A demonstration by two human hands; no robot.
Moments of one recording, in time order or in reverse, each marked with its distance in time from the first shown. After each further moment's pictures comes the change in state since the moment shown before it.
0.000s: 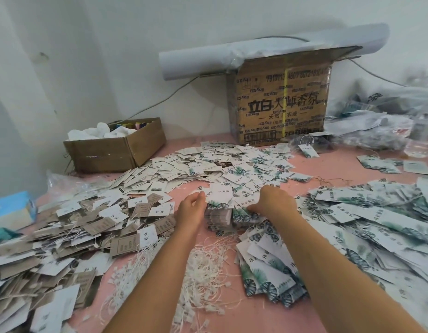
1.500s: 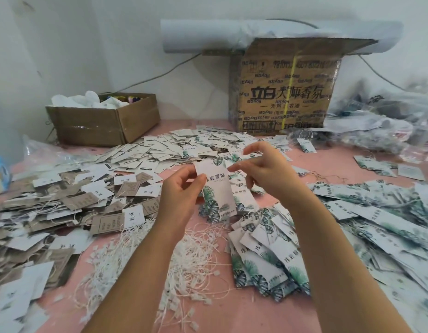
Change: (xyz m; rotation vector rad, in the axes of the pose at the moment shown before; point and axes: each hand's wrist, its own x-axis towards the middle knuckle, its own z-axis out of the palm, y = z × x) left_hand -0.025 0.009 -0.013 -0.336 -0.066 0.300; right_hand -0.040 -0.013 -0.049 0.908 -0.001 -0.428
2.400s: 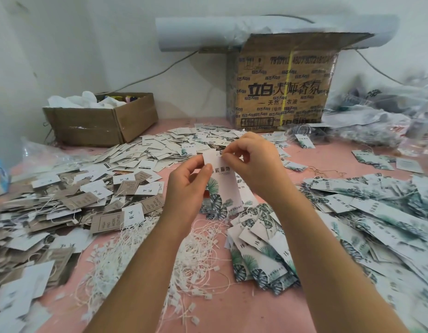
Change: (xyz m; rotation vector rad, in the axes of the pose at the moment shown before) left_hand -0.010 0.019 0.014 -0.006 -0.049 0.054; right_hand -0.002 -0.018 0.017 -0.435 0.193 -0.346
